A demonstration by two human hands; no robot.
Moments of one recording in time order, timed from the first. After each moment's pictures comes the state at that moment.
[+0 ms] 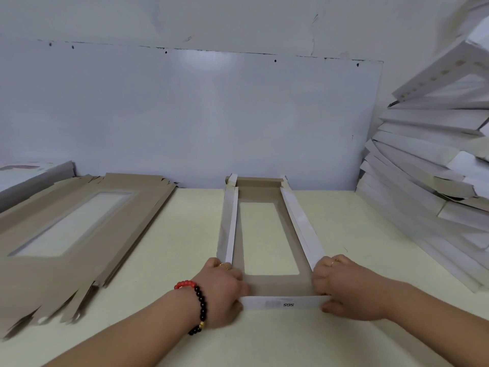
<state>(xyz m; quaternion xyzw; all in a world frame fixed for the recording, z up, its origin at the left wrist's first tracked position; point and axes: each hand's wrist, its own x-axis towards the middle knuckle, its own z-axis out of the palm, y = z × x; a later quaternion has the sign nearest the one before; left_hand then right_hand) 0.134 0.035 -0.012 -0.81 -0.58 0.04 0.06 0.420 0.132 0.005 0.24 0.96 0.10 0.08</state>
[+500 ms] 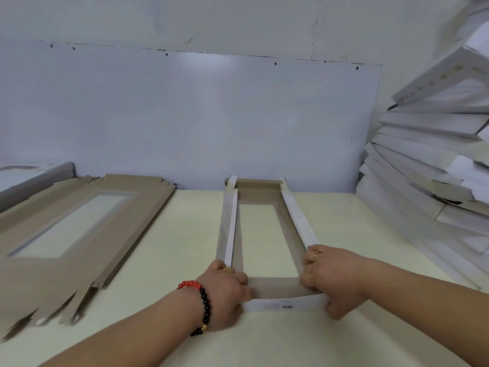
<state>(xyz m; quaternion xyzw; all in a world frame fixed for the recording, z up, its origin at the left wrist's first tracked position) 0.140 0.036 -0.008 -0.83 -0.55 0.08 0.06 0.392 0.151 0.025 0.18 0.95 0.18 0.20</state>
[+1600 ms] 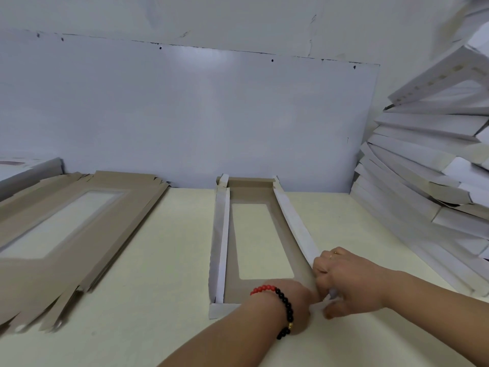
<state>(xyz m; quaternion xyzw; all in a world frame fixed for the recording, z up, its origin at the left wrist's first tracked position) 0.263 0.081 -0.002 -0.82 -0.55 0.06 -0.11 0.431 0.159 0.020 0.25 0.96 0.07 0.10</state>
